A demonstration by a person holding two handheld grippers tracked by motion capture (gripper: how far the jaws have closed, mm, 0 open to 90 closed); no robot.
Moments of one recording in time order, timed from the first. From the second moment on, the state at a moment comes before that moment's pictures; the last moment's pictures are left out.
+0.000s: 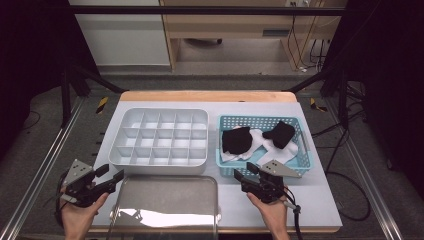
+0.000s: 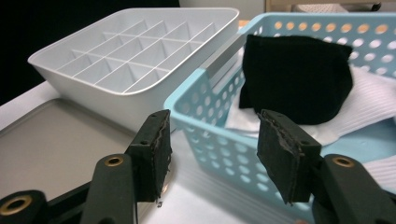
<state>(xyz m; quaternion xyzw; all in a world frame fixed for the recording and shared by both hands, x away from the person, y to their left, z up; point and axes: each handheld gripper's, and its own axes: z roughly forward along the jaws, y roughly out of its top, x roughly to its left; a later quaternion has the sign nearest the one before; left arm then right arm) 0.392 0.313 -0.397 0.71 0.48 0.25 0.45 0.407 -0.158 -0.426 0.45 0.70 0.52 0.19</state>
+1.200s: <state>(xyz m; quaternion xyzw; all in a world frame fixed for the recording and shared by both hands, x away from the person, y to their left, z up) 0.400 0.293 -0.409 0.70 0.47 0.26 0.47 0.478 -0.219 -0.383 0.50 0.67 0.49 0.25</state>
